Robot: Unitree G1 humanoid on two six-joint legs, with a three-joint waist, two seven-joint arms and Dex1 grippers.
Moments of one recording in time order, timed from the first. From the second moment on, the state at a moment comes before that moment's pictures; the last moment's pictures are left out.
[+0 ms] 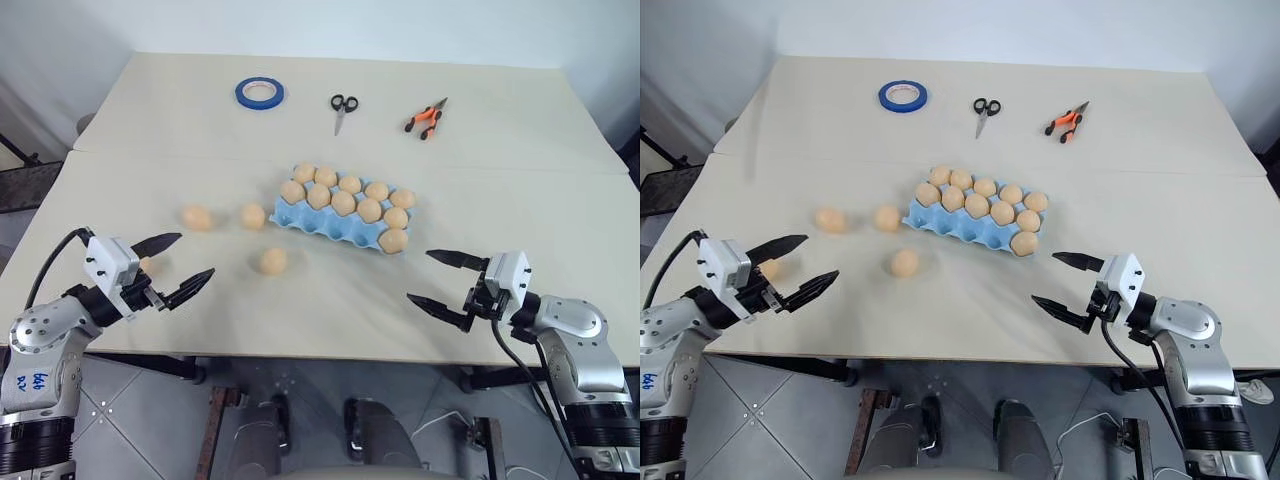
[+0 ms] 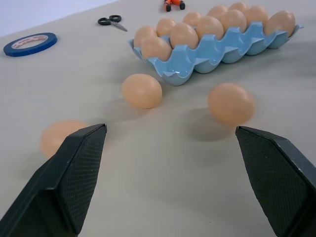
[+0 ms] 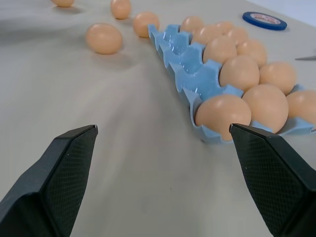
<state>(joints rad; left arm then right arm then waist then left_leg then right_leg) -0.06 0.68 0.34 -0.05 -0.44 0.08 -0.84 -0.15 -0.62 -0.12 0.02 0.41 -0.07 1.11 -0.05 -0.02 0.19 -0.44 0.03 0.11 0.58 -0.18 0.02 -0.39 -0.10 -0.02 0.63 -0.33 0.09</state>
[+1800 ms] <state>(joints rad) -0.40 0.33 -0.09 0.09 -0.23 0.27 -0.65 0.01 -0.59 -0.15 -0.24 0.54 0.01 1.05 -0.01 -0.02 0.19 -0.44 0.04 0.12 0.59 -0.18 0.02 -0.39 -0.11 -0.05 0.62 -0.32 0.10</state>
